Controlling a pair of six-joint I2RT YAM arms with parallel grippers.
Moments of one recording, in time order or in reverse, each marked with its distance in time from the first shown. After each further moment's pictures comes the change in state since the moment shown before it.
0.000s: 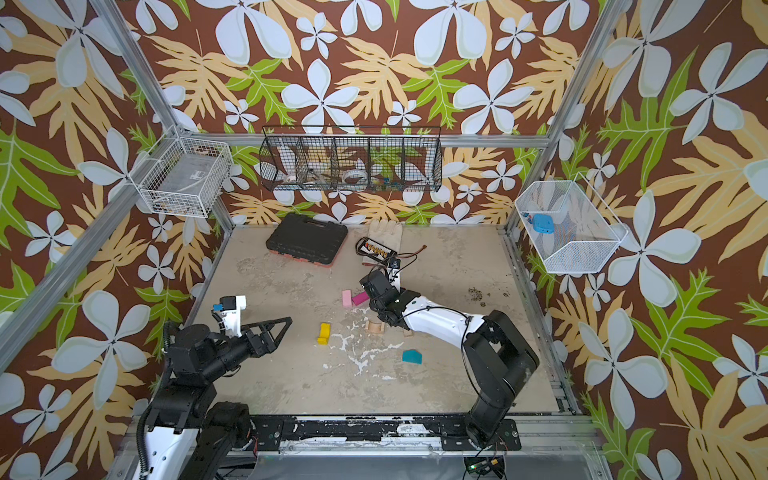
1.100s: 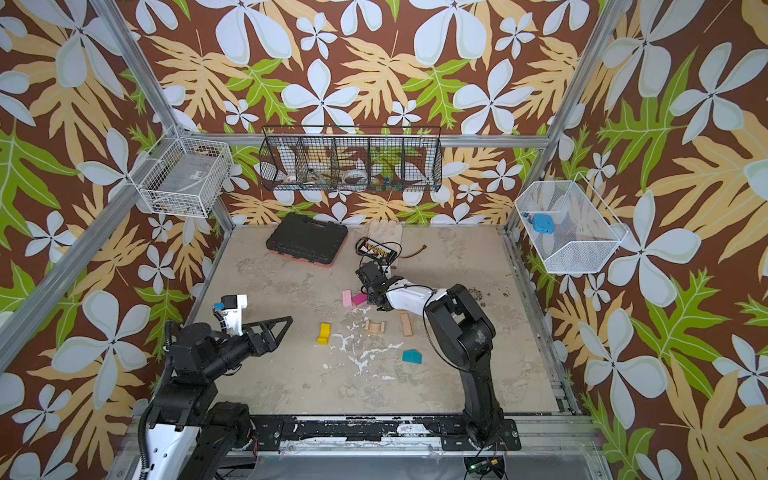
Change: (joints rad) left arm -0.001 0.015 -0.005 0.014 0.004 -0.003; right arm -0.068 0.307 0.212 -0.077 -0.091 -0.125
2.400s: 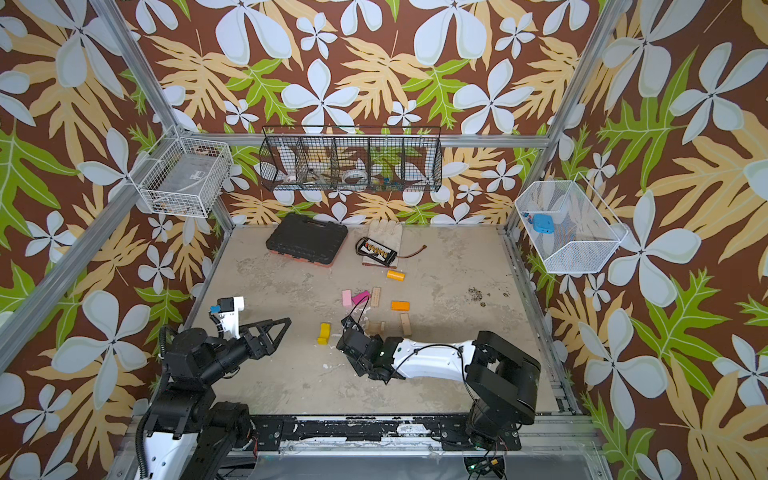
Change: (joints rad) left arm -0.002 -0.058 -0.003 0.001 0.003 0.000; right arm 0.457 -0.397 -0.473 0.085 -0.082 -0.206
